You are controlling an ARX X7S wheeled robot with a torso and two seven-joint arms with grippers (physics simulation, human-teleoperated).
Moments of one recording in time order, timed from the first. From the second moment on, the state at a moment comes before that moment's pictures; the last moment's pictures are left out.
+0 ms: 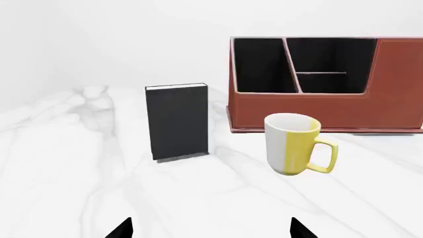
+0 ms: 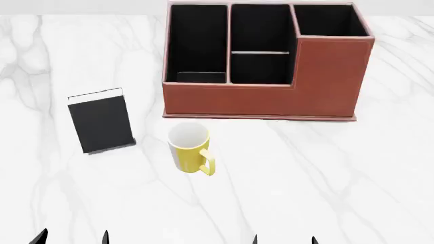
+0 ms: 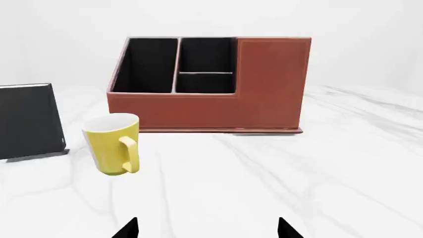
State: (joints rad) left arm 0.00 0.00 0.00 0.00 0.00 0.00 0.00; right arm 0.00 0.00 0.00 0.00 0.00 0.00 0.00
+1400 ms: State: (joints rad) left arm -0.37 -0.01 0.30 1.00 0.33 -0.78 -0.15; right arm 0.61 0.81 -0.68 -1.01 0.68 0.29 1.05
